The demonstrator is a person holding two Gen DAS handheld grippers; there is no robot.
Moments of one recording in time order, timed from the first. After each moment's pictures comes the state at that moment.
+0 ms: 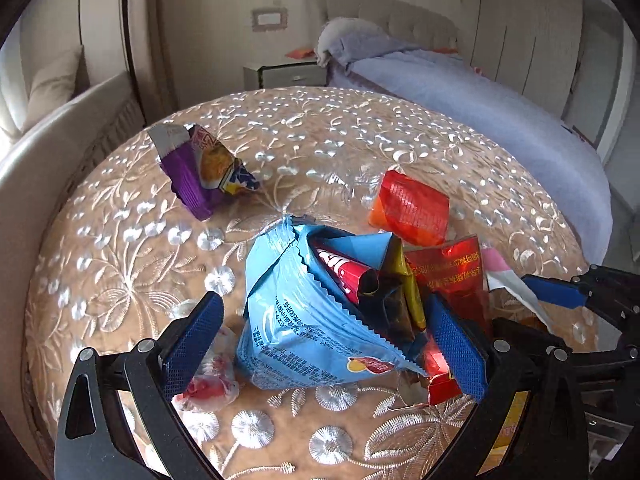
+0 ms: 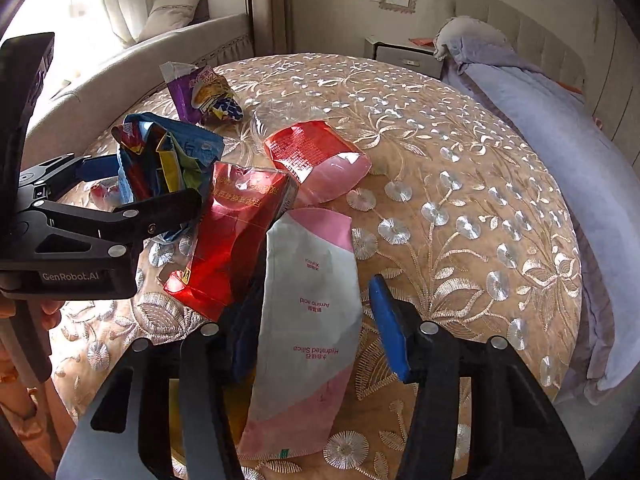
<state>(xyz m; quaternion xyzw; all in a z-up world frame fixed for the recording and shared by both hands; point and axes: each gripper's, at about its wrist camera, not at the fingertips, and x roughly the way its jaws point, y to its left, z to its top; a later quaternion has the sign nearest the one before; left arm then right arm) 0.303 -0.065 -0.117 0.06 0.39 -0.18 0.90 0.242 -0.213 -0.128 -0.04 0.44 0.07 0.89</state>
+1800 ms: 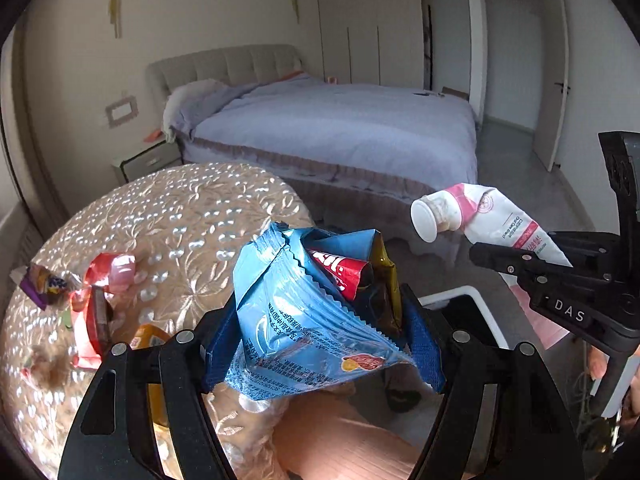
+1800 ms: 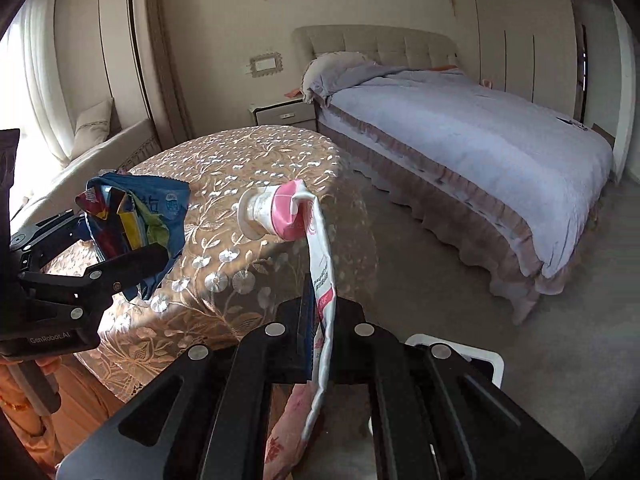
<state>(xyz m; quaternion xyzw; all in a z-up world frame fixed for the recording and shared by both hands) 0.088 -0.266 -0.082 0.17 0.28 -0.39 0.86 0.002 -0.406 -0.097 0.08 0.32 -0.11 0.94</state>
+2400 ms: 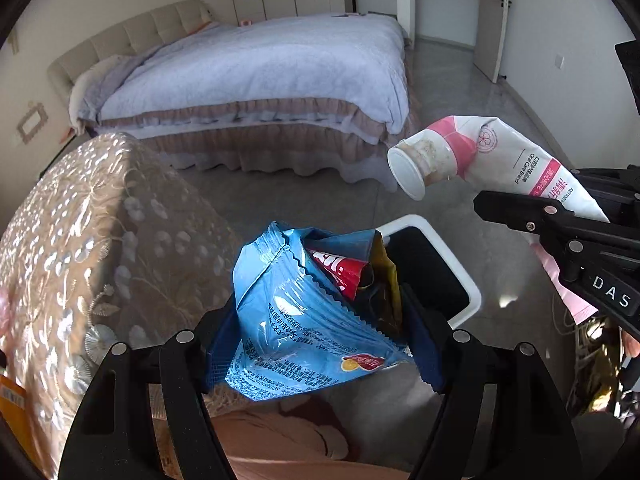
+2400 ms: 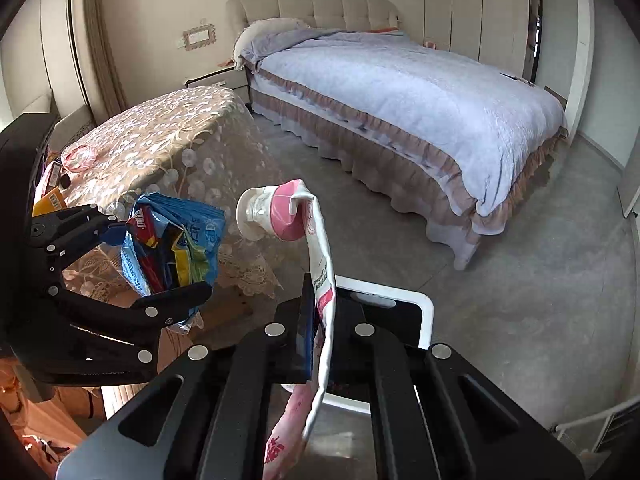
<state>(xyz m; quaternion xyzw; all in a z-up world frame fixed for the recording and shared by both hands) 0.067 -0.397 -0.183 0.28 0.35 -0.47 0.76 -0.045 -0.483 -0.157 0.10 0.38 -0.19 0.90</state>
